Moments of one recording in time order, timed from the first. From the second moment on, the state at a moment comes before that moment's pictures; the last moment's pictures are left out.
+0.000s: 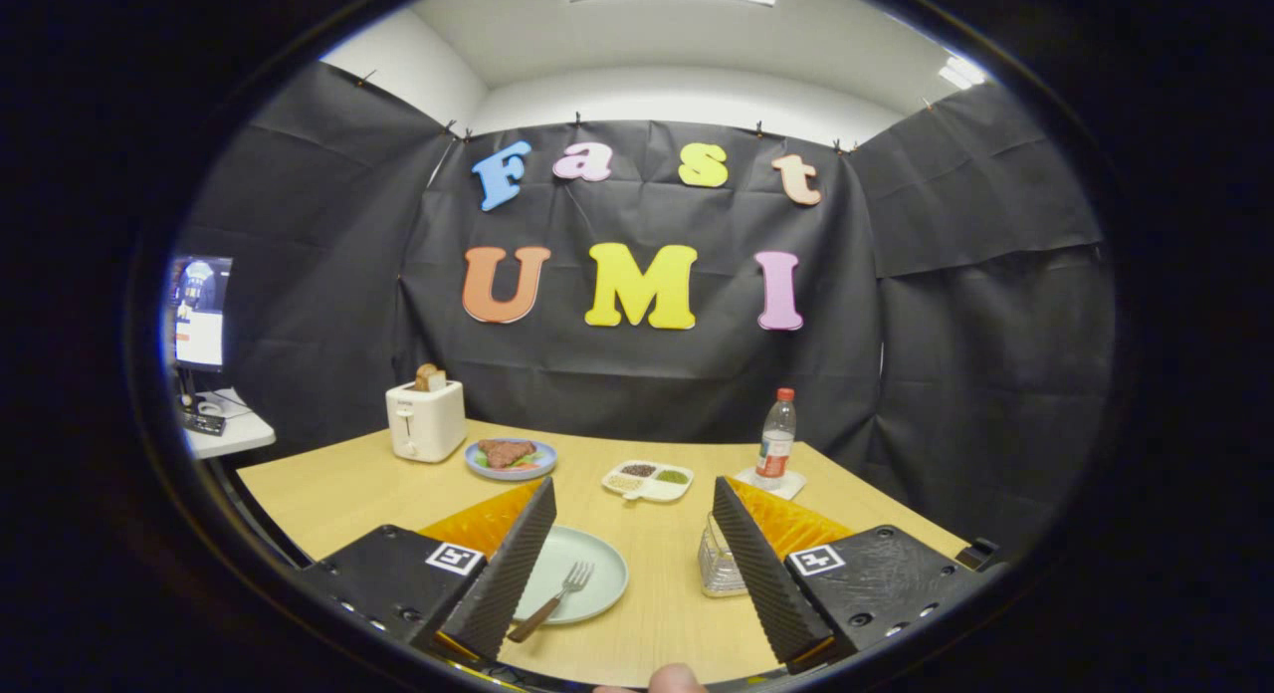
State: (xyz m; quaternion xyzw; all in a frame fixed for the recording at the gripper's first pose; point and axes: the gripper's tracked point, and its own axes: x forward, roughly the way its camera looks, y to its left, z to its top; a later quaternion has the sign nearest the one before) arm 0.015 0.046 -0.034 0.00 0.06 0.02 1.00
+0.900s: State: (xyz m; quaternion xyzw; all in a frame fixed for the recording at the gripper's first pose) arm 0.041 0.098 -0.156 0.01 0.29 0.07 0.96
